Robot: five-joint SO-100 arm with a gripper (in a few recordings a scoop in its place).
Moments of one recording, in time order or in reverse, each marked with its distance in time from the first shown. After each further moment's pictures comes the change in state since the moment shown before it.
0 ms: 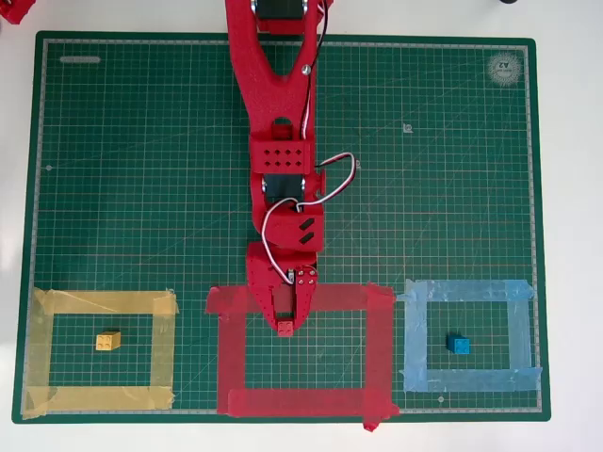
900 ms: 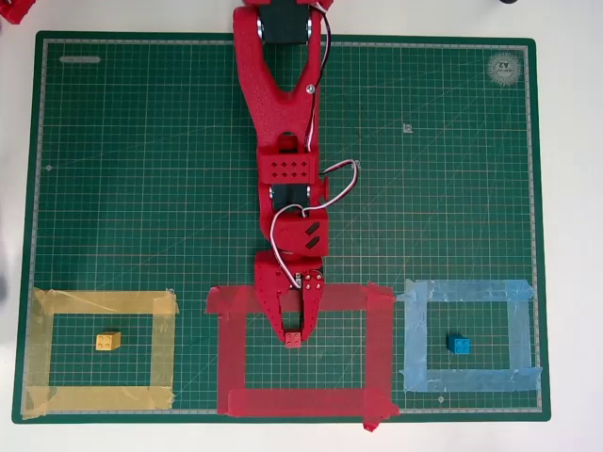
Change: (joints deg) arm -1.1 -6.7 -4.2 -7.8 -0.4
